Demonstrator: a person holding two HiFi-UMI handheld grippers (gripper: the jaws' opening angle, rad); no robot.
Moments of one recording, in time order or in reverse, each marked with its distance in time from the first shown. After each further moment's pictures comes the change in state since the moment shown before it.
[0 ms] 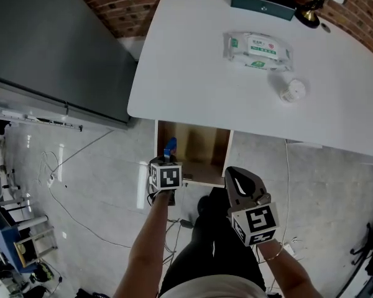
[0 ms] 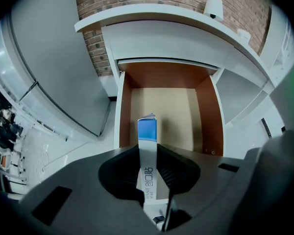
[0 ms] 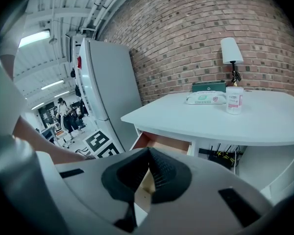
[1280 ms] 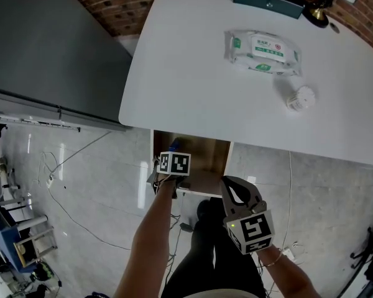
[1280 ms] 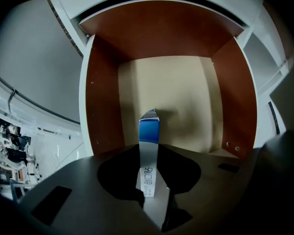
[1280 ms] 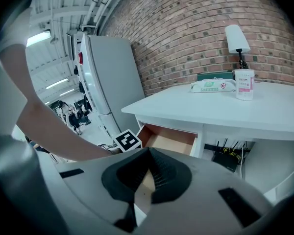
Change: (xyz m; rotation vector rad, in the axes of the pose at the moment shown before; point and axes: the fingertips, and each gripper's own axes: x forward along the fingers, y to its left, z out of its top) left arm 0.096 -0.005 -0.001 0.101 0.228 0.061; right arm 0.038 -0.014 -0.028 -0.008 0.056 0.068
